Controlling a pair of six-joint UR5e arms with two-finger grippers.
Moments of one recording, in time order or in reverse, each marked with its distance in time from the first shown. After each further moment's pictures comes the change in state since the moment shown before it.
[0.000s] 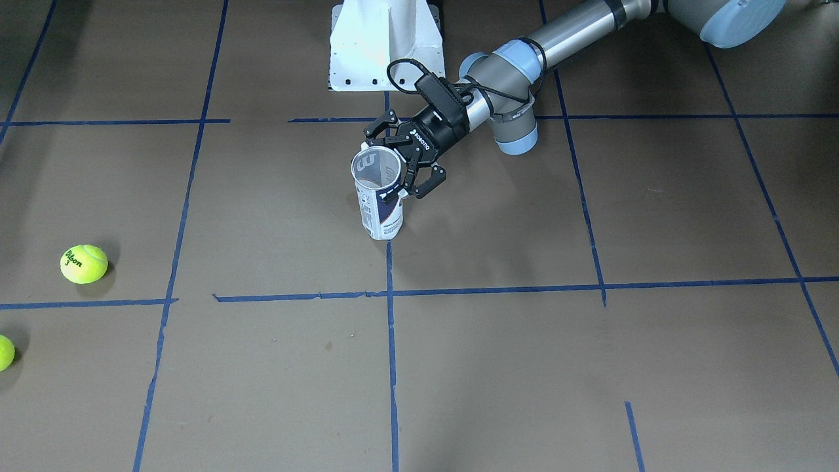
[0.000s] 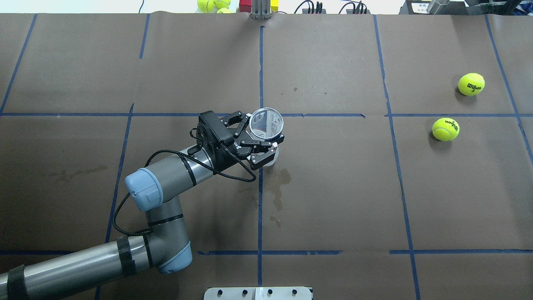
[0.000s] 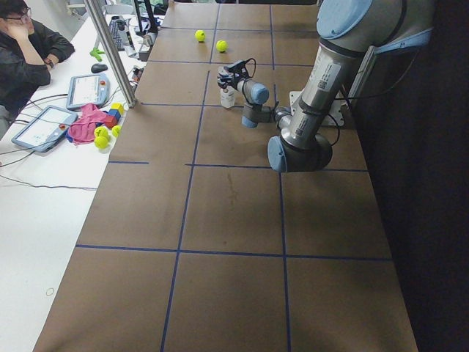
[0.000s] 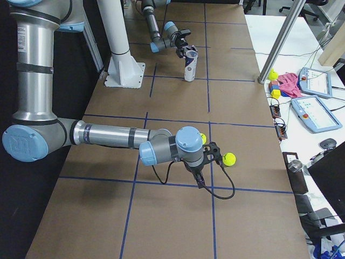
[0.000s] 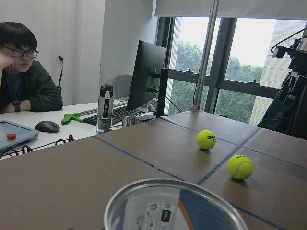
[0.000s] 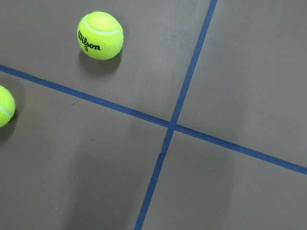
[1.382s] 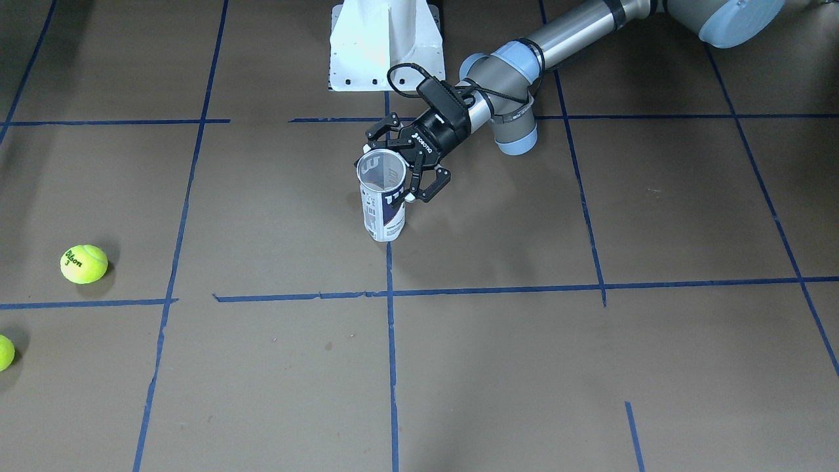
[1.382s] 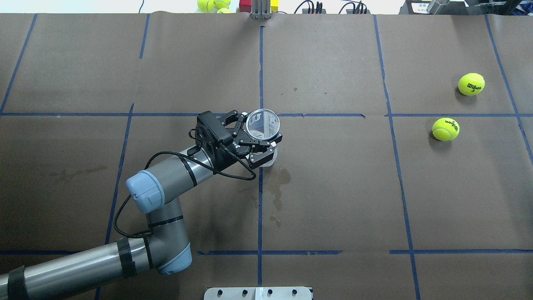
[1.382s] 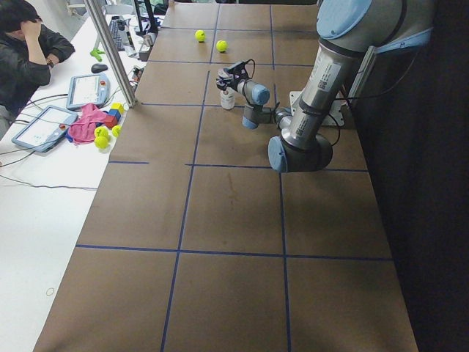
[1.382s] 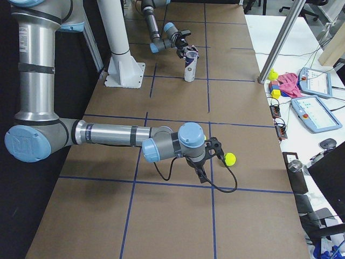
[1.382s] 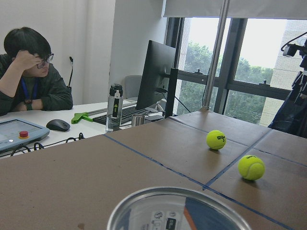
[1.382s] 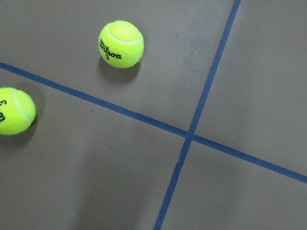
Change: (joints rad) left arm 0.003 0.001 0.004 0.001 0.037 -0.010; right arm -0.059 0.013 0.046 0.001 0.021 0.039
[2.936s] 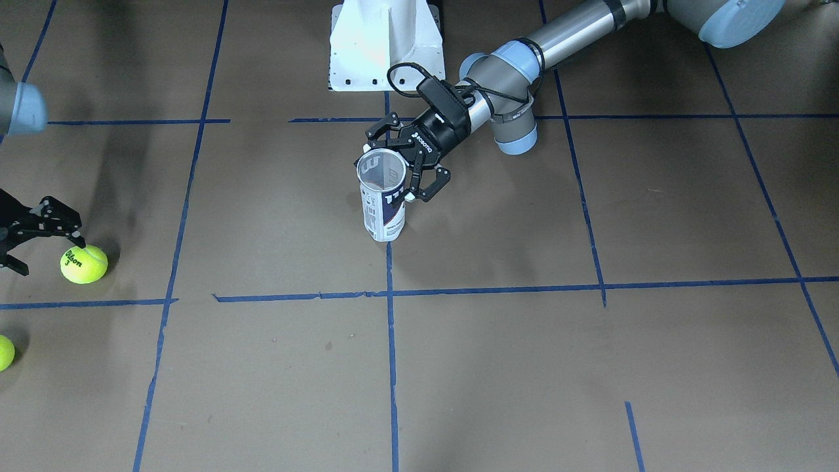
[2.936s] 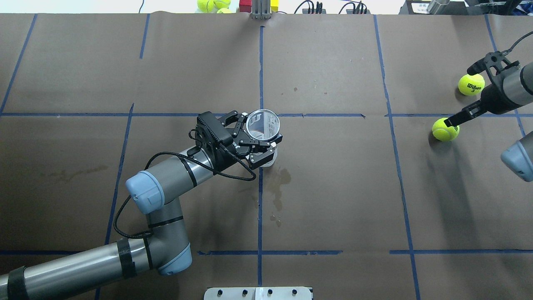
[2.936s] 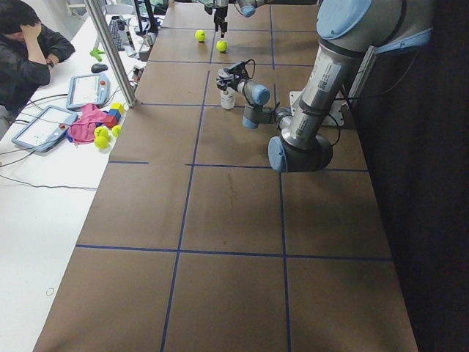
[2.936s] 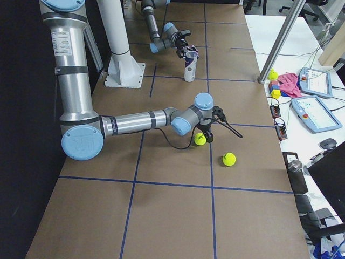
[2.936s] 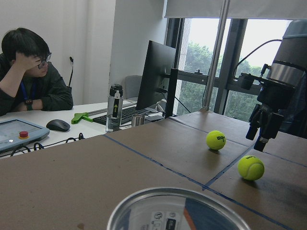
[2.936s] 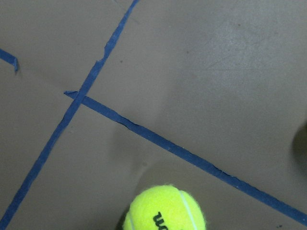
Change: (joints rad) left arm 0.001 0.001 -0.002 -0.001 0.000 0.000; right arm -0.440 0.183 -0.083 0.208 -0.150 0.381
